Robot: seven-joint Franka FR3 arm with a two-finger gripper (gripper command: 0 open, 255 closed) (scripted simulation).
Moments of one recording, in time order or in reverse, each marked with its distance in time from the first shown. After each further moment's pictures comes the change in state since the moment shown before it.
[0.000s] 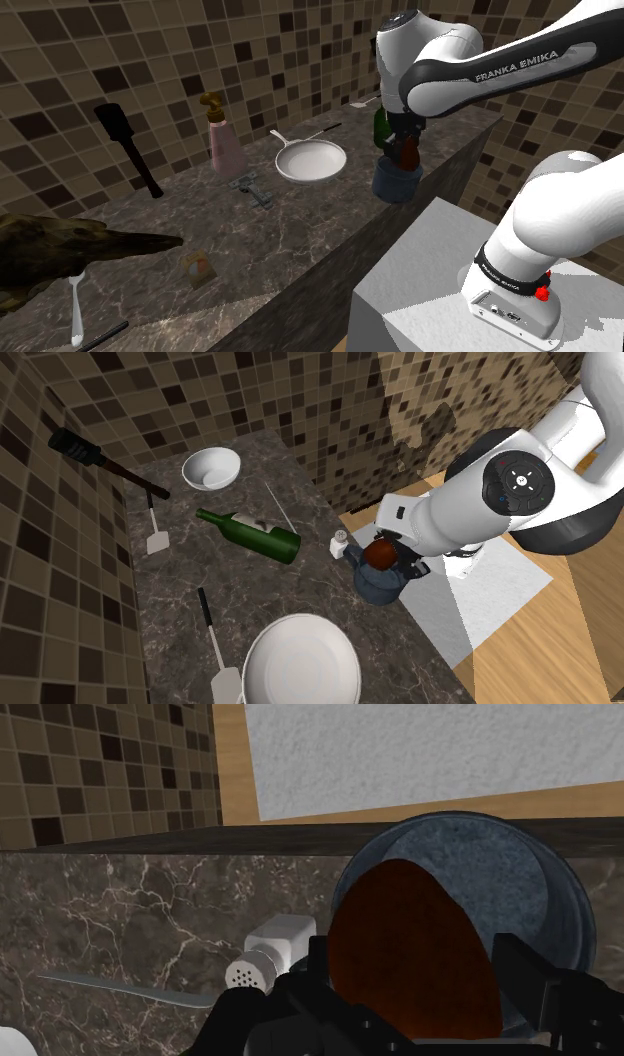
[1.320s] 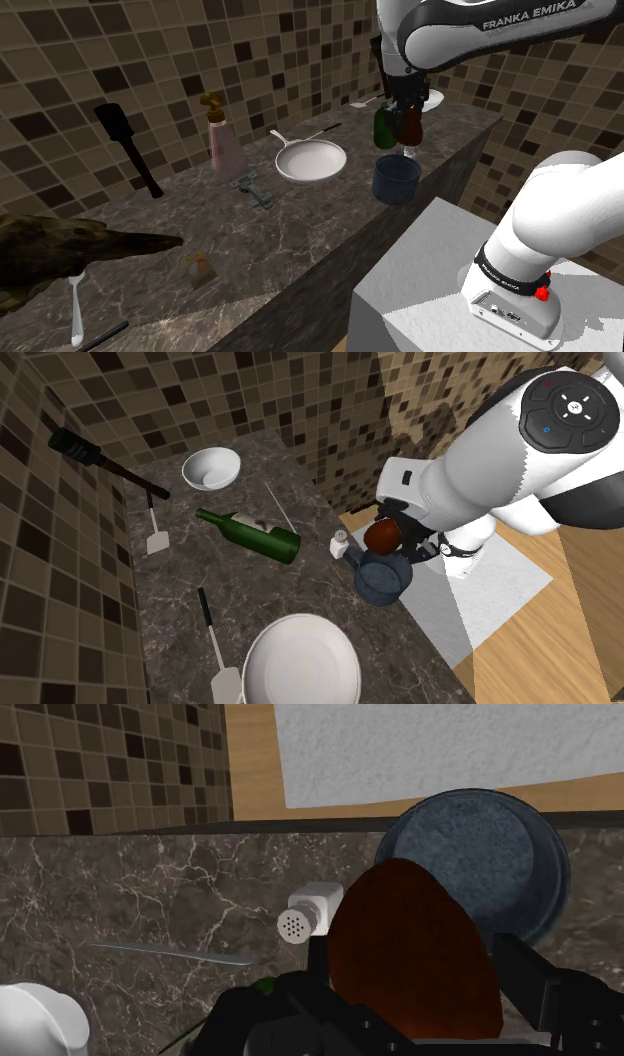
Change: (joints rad) arm -0.007 0.004 -0.009 0.192 0.005 -0.178 -0.063
